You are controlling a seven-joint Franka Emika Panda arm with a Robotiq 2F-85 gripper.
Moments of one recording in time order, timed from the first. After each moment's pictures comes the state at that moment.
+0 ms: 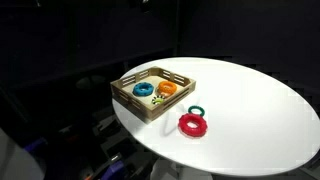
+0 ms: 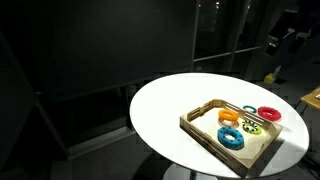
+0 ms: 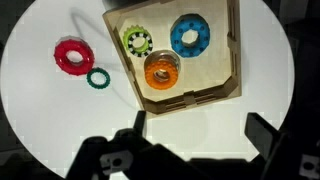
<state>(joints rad) 0.00 -0.53 0.16 -2.52 0.07 2.22 0.33</state>
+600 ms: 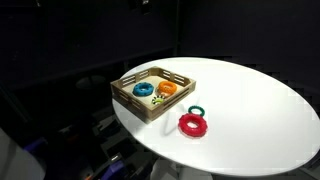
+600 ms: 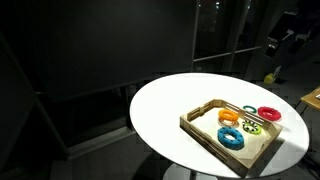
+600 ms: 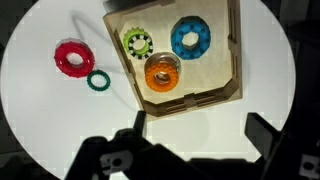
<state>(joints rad) 0.00 -0.52 0.16 -2.52 0.07 2.21 0.33</state>
